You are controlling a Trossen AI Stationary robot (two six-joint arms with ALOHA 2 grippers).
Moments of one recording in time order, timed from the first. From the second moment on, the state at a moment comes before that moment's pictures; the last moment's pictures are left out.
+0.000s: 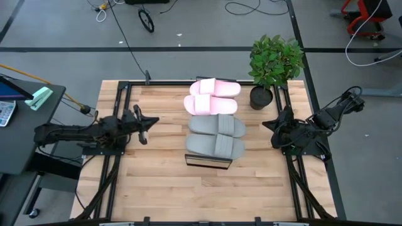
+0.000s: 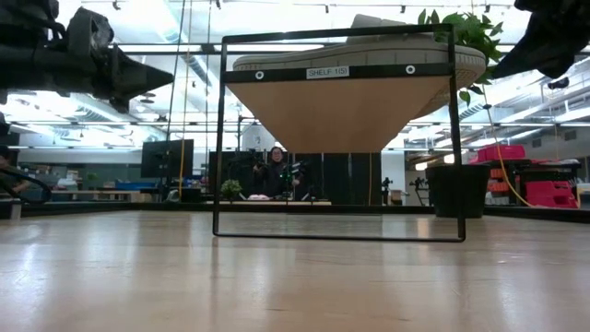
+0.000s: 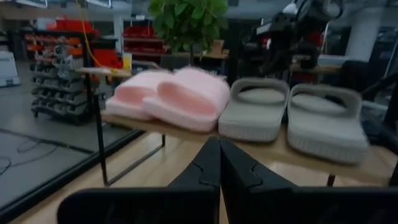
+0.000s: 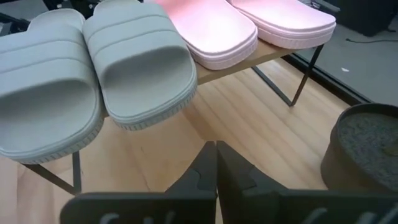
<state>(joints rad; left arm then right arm) 0.06 0.28 0.01 0.38 -0.27 -0.06 0.55 0.55 0.67 -0.98 0.80 0.82</state>
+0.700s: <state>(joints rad) 0.04 0.28 0.01 0.31 -0.24 -0.10 0.68 0.41 0.43 -0.71 0.87 0.86</state>
